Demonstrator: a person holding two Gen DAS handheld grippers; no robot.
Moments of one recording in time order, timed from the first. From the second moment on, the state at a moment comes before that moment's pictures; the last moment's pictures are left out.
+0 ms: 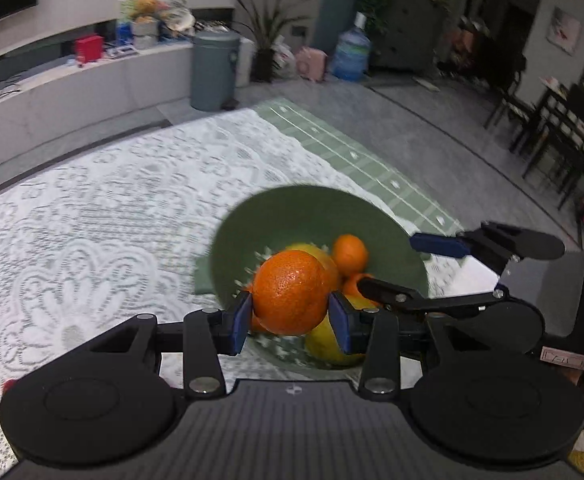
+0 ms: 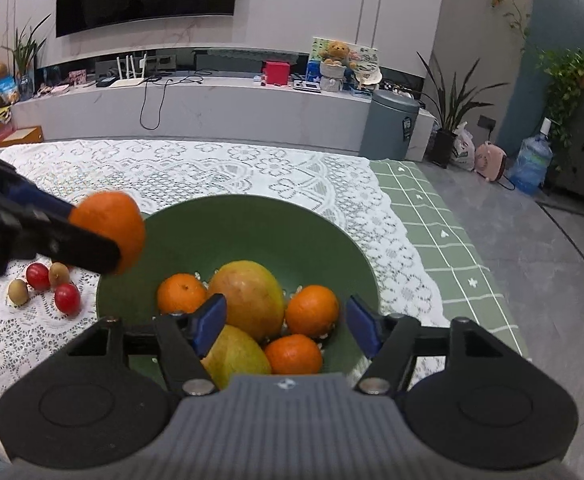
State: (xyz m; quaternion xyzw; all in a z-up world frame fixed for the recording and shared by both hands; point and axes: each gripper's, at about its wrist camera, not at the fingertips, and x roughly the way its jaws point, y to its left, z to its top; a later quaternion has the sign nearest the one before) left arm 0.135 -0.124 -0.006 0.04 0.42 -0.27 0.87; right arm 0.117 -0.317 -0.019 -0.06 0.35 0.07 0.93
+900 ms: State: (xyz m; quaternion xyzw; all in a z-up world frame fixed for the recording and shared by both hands) left arm 0.148 -0.162 -0.038 0.08 0.51 -0.32 0.79; right arm 0.112 -0.335 -0.026 -0.05 0.35 0.06 0.94
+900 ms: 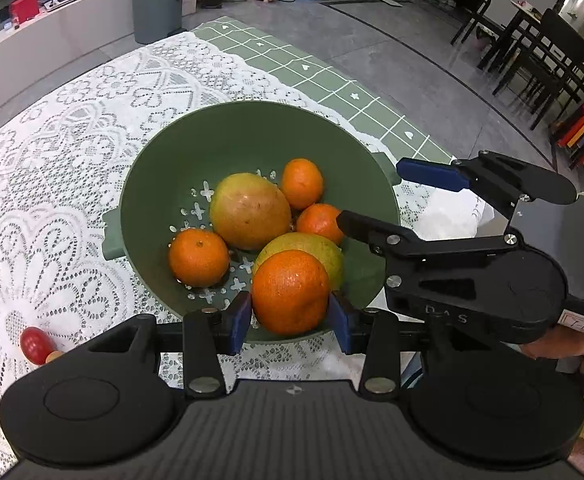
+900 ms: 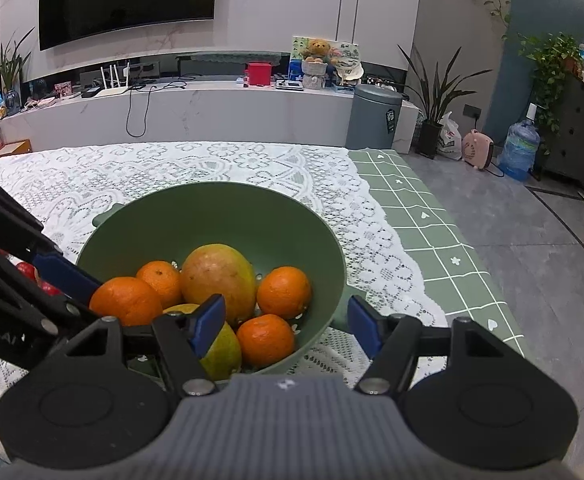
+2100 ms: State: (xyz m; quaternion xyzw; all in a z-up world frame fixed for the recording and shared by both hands) left arm 0.183 -0.138 -0.038 0.03 0.50 -0.24 0.83; right arm 0.107 -0.329 -0.025 -0.05 0.35 0.08 0.93
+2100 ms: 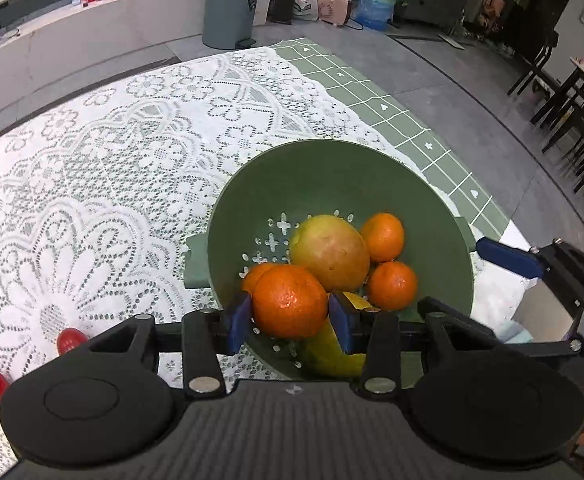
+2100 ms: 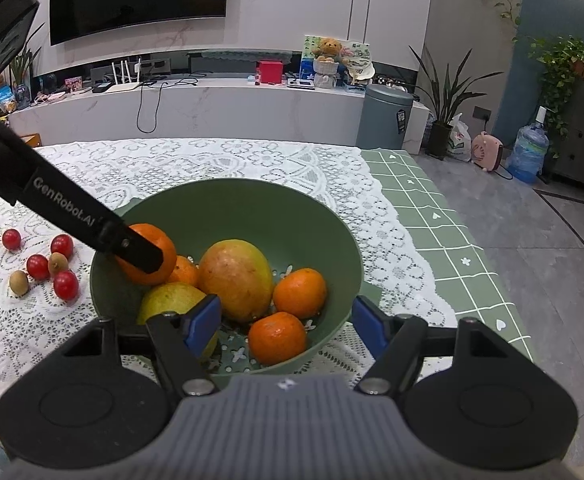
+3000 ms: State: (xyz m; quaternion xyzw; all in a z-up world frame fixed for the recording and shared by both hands) left arm 0.139 -0.067 0.001 -0.04 0.44 -0.19 0.88; right arm 0.148 -0.306 -0.036 0.00 0.45 0.15 0.88
